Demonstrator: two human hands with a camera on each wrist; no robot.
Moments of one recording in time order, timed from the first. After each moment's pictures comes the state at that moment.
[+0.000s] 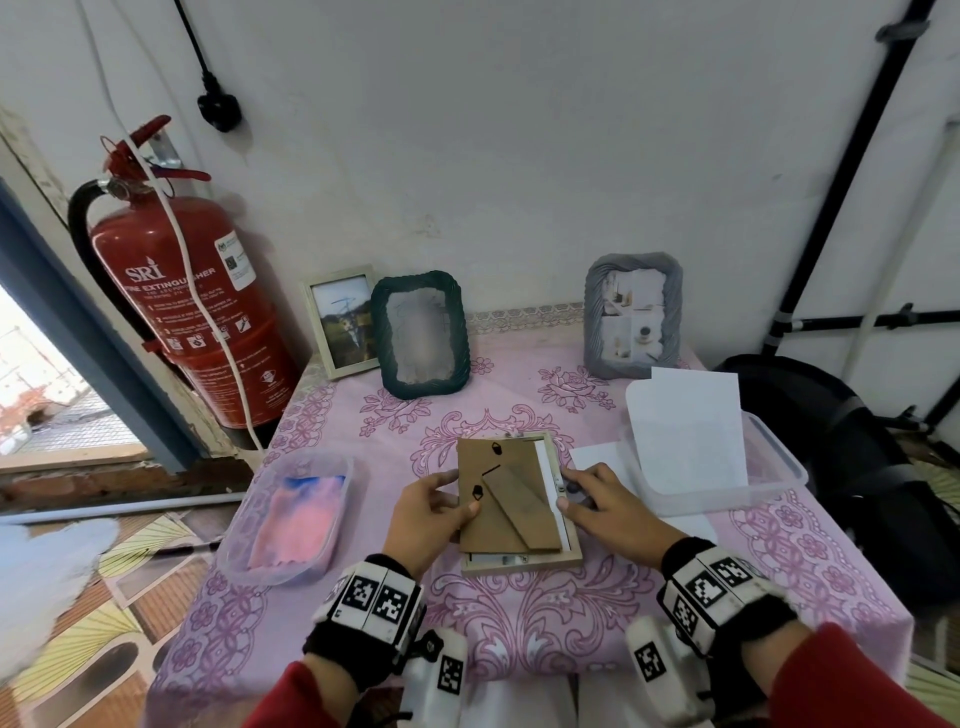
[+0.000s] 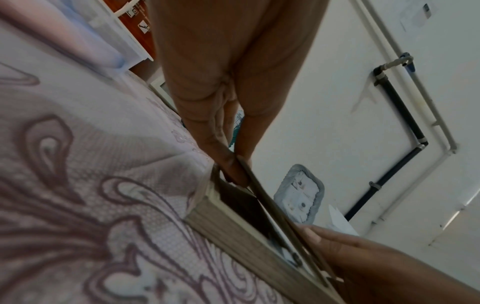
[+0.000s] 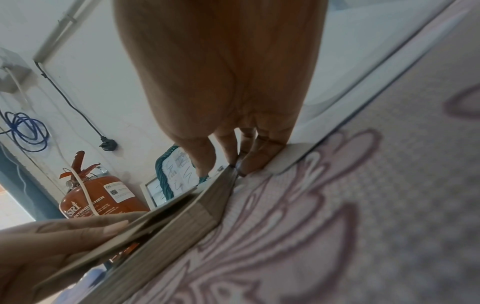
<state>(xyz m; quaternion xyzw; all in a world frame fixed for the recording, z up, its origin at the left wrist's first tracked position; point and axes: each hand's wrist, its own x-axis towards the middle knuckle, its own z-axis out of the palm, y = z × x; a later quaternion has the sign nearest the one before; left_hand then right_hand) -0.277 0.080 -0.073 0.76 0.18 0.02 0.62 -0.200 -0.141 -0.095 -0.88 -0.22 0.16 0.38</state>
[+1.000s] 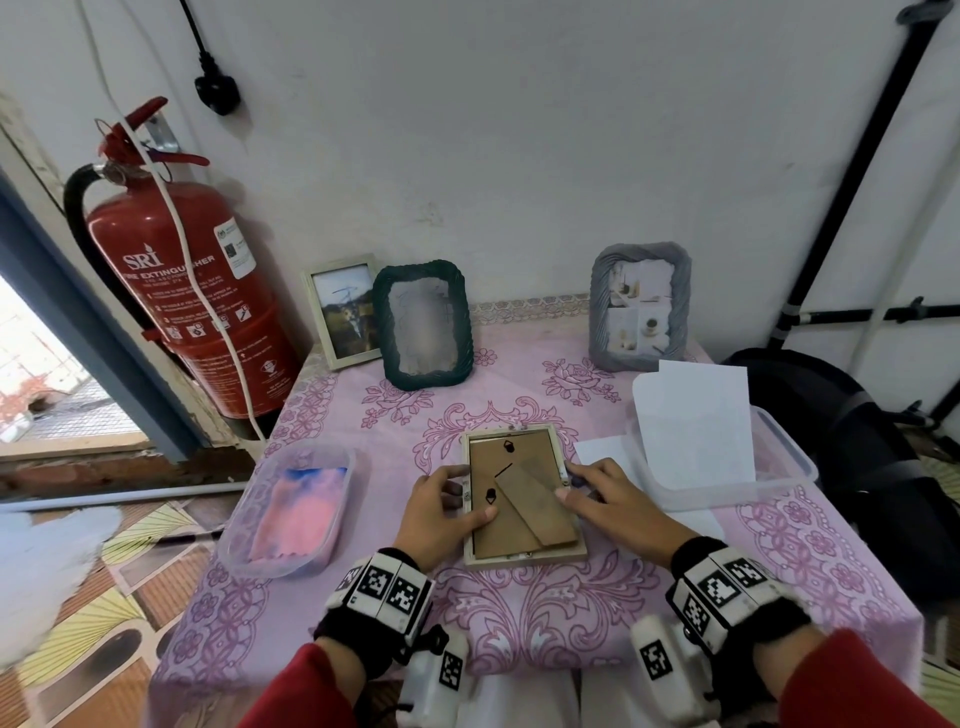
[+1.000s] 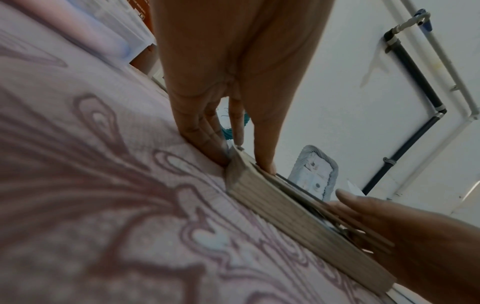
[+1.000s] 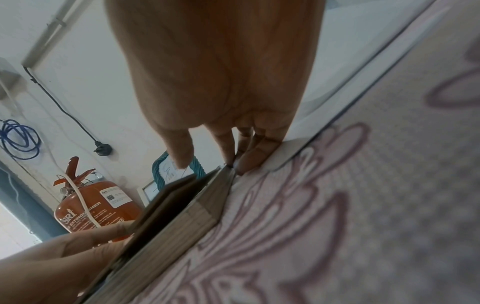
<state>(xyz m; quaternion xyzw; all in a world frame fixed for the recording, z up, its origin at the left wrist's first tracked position) -0.270 0.081 -0.090 0.85 0.15 0.03 0.50 -0.202 -0.141 -0.095 -0.87 -0.18 0.18 0.43</state>
